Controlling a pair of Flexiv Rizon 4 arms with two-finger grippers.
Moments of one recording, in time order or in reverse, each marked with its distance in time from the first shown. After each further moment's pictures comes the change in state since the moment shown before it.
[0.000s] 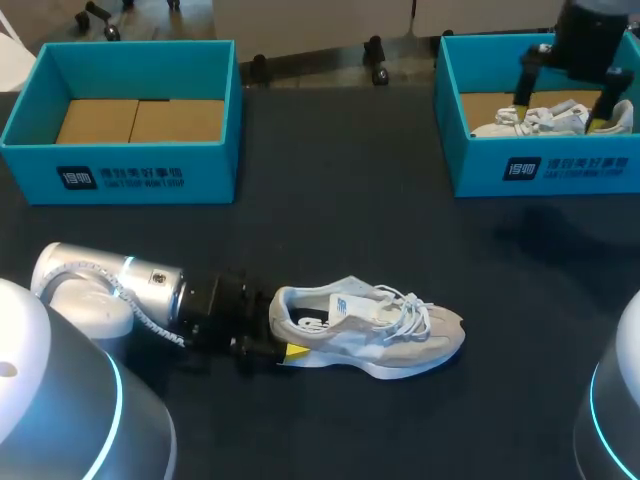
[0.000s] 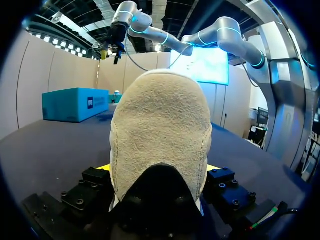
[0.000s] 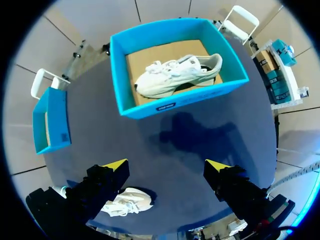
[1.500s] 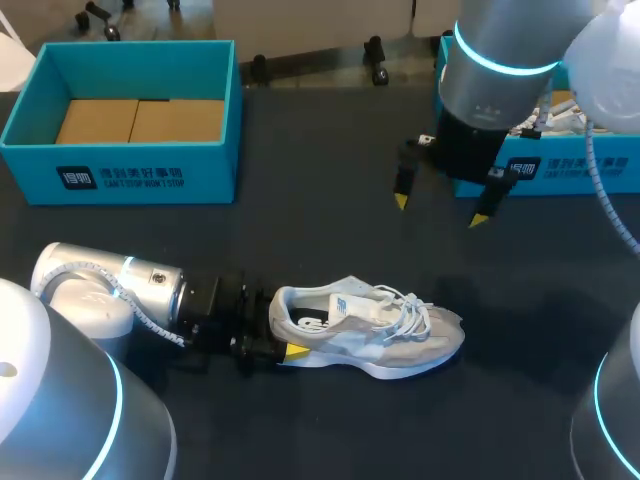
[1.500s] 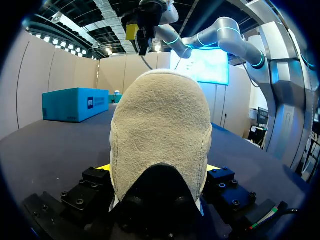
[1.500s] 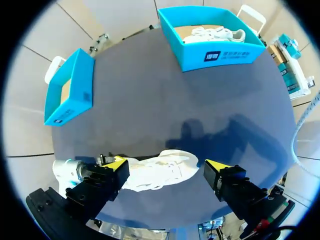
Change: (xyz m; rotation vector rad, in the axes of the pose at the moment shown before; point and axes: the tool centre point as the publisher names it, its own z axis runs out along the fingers) left arm 0.000 0.000 0.000 0.000 0.000 0.000; right arm 0.130 -0.181 0.021 -0.033 0.093 -0.020
